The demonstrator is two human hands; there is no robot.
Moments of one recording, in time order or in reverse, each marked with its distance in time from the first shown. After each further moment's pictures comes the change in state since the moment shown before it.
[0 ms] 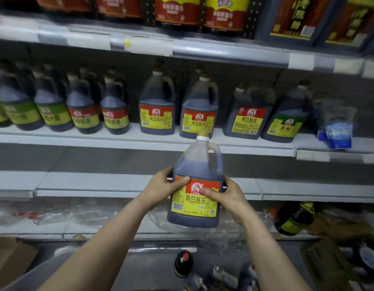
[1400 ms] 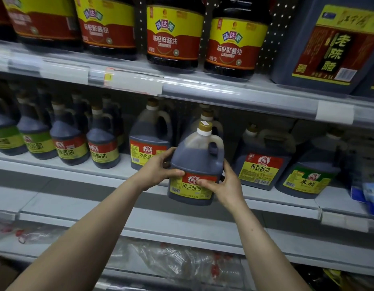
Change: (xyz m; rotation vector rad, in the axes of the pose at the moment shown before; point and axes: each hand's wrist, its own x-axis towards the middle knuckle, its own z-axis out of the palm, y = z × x) left_hand 0.174 0.089 -0.043 0.105 0.065 0.124; right_hand 0.204 -0.077 -0.034 -0.189 0.068 -0.323
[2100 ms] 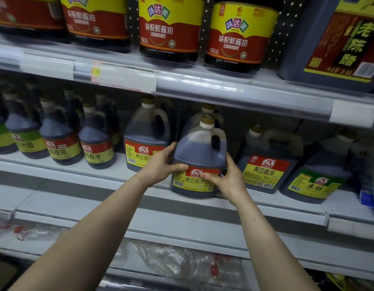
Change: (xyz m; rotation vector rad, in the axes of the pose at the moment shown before) left_hand 0.036 -0.004 0.009 0.048 0.053 -0.019; right_hand 0.041 0.008 -0.008 -0.023 -0.035 0.081
